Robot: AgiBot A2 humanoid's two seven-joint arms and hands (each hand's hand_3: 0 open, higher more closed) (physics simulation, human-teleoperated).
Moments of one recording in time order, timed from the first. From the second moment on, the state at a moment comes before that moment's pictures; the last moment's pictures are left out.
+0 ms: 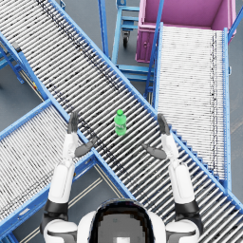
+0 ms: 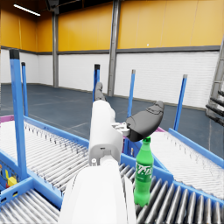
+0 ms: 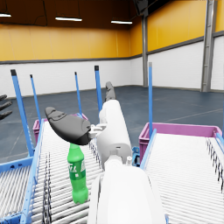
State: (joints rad) left arm 0.29 1.22 0.19 -1.80 1.03 0.10 0.10; right arm 0.29 -1.22 0.19 1.80 1.03 0.09 -0.10
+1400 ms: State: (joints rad) left arm 0.29 1.21 0.20 -1.80 1.00 0.10 0.10; right arm 0.29 -1.21 0.20 1.80 1.00 0.10 -0.10
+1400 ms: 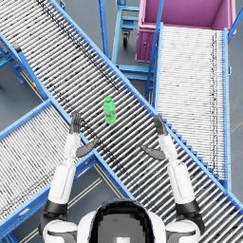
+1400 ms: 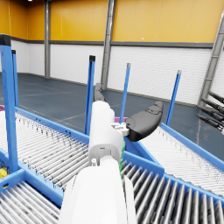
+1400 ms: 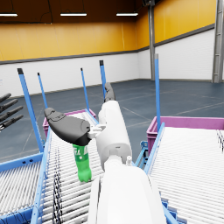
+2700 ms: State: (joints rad) left arm 0.29 1.21 0.20 -1.80 1.00 0.10 0.10; right arm 0.29 -1.21 0.20 1.80 1.00 0.10 -0.10
